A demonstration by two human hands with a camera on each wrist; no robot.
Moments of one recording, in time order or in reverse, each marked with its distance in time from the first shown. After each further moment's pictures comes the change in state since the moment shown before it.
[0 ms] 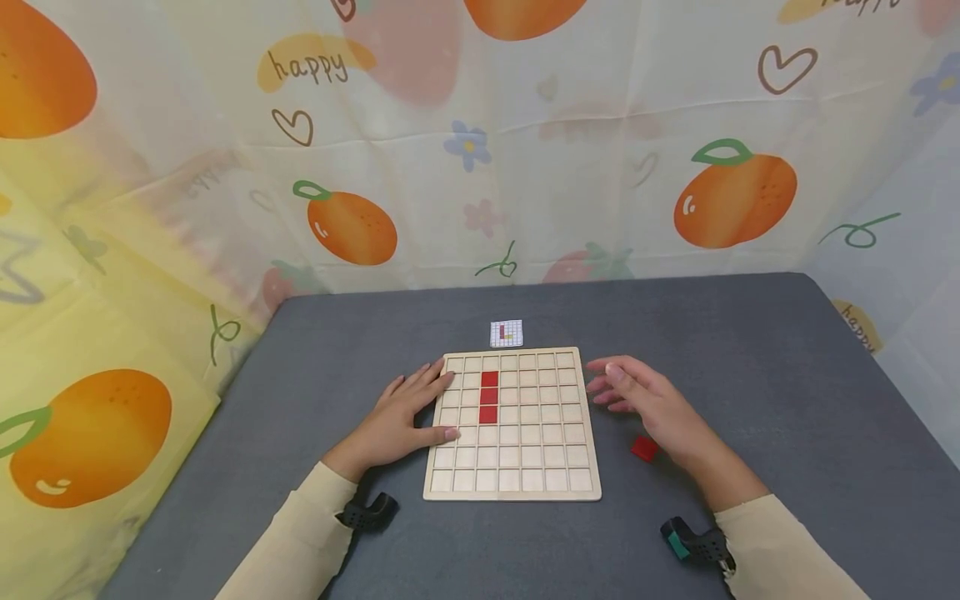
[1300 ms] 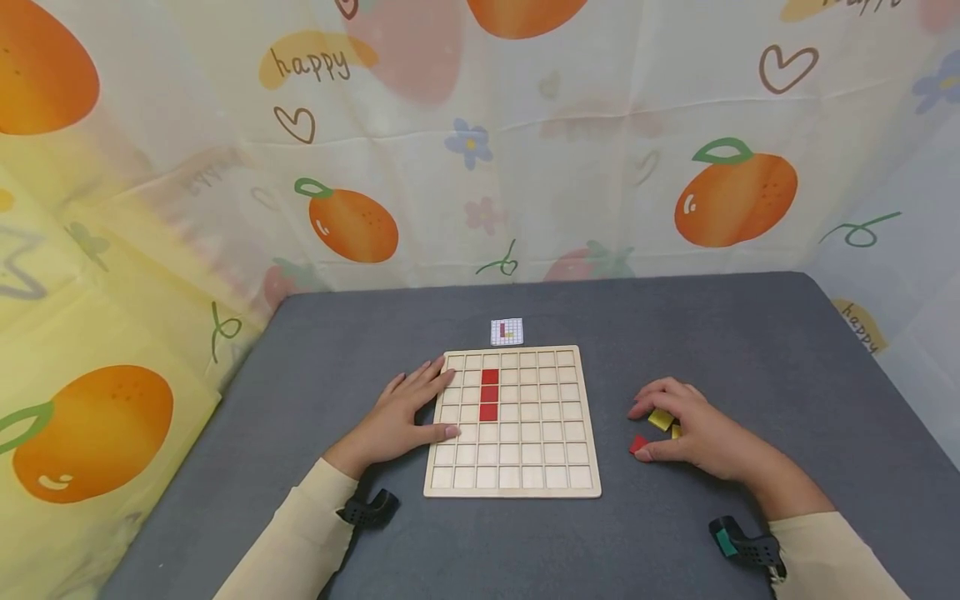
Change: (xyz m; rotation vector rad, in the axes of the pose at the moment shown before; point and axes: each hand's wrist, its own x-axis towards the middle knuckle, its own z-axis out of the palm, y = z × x) left_hand 0.000 0.000 0.000 0.006 0.000 -0.010; right_hand -0.035 0.028 -0.052 -0.578 -0.175 -0.026
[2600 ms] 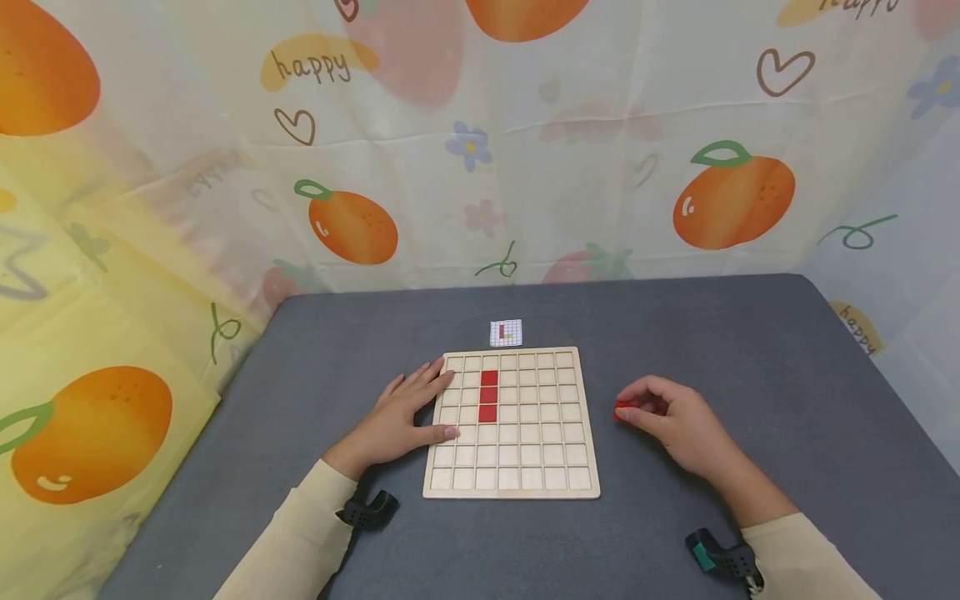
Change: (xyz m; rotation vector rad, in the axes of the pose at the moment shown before) left_hand 0.000 -0.001 0.000 -0.013 -0.006 0.004; right_hand 0.015 -0.030 0.020 0.221 0.265 0.163
